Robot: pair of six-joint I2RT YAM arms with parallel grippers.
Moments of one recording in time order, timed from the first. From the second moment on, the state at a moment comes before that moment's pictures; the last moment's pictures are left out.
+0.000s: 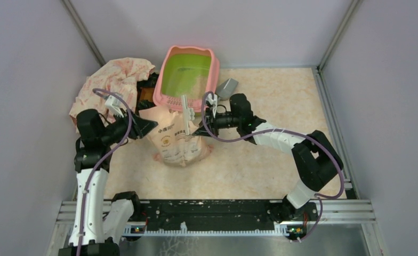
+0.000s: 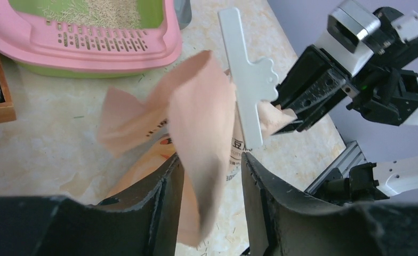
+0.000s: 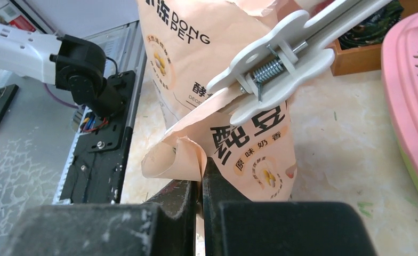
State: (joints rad) left arm 0.12 0.79 0.85 -0.38 0.81 -0.33; right arm 0.66 1.61 0.97 0.42 -0.94 0.07
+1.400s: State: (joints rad) left arm -0.27 0.77 0.71 -0.33 0.39 -0.34; right arm 0.58 1.63 0.98 0.44 -1.01 0.25
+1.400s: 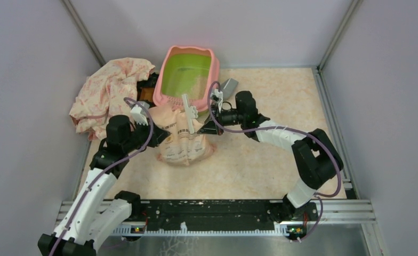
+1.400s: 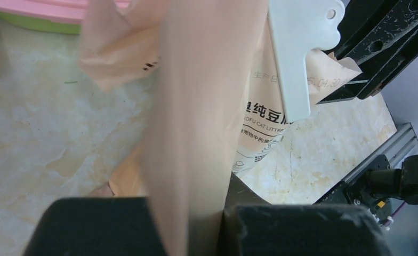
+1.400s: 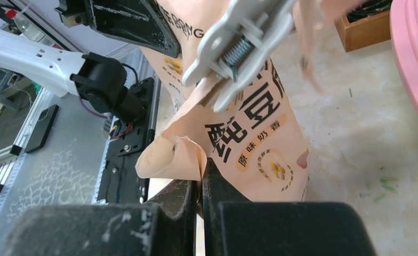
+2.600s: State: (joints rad) left arm -0.28 0.58 0.48 -0.12 0.78 -0.50; right arm 0.54 1.14 0.91 -0.14 -0.83 0.10
